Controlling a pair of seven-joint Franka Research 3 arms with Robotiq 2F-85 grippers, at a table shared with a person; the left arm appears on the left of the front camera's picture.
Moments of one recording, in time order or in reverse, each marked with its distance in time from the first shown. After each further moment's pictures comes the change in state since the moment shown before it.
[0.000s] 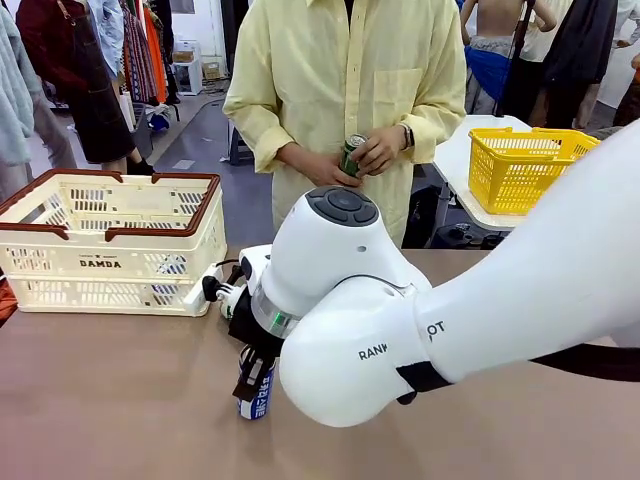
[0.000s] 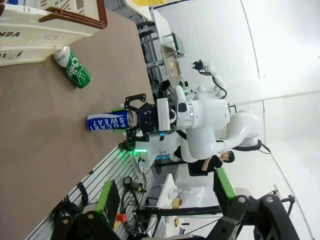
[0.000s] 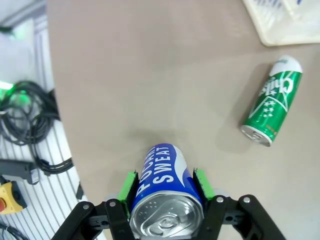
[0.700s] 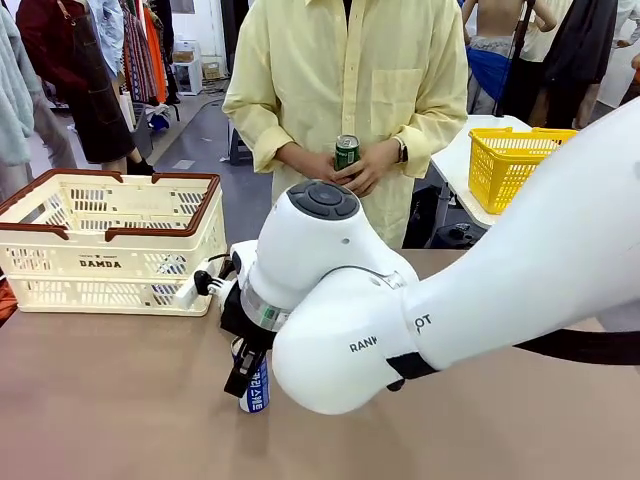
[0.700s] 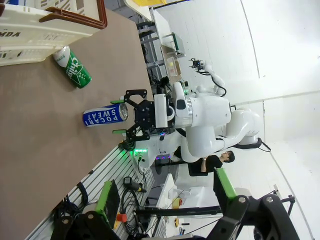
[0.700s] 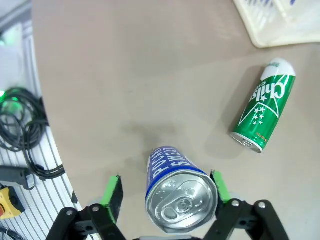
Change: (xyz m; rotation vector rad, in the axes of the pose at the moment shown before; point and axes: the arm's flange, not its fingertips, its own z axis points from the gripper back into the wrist) left arm 0.000 0.000 0.000 0.000 0.000 0.000; right arm 0.016 -0.005 -0.002 -0.014 0.023 -0.010
